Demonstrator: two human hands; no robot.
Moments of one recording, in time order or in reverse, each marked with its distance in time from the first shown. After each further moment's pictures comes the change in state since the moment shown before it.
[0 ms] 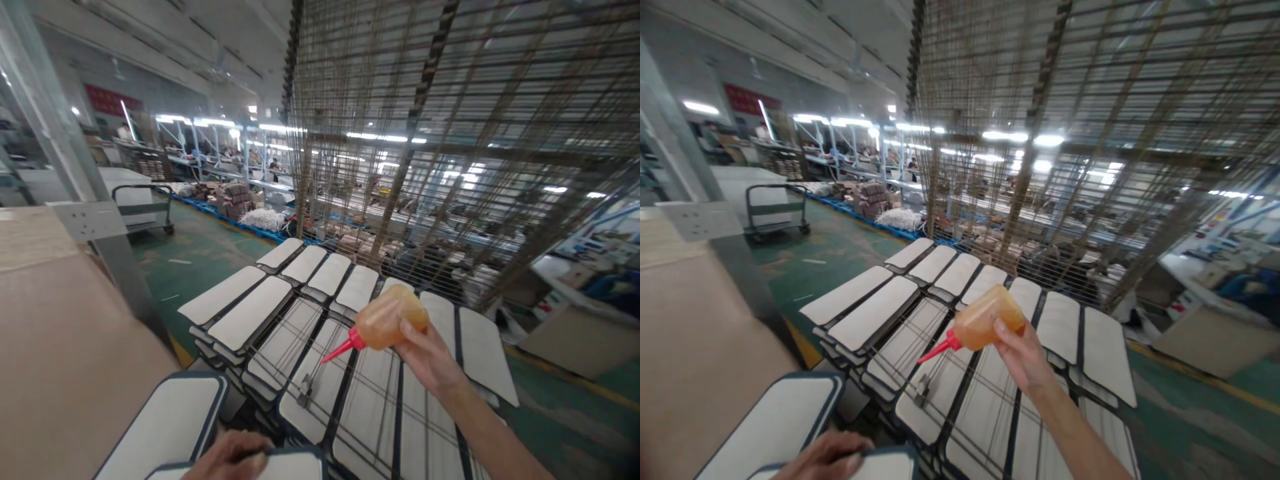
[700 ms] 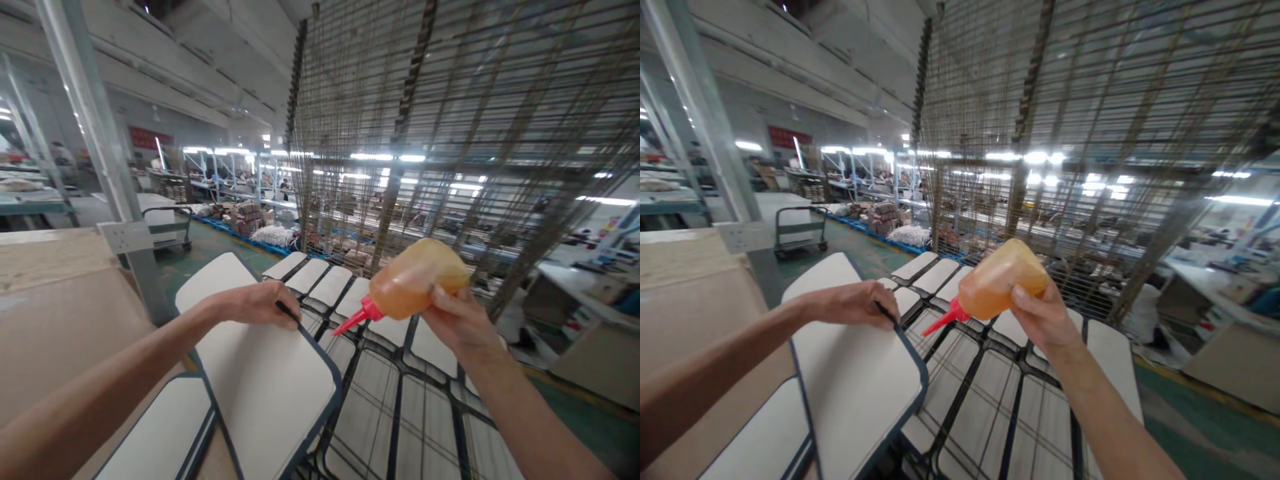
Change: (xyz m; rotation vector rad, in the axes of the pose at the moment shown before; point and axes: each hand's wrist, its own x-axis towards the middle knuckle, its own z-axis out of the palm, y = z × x) left_hand 0.031 0.243 -0.056 0.725 -0.189 0.514; right_hand 0.013 -0.092 0.005 -0.133 -0.229 -0.334
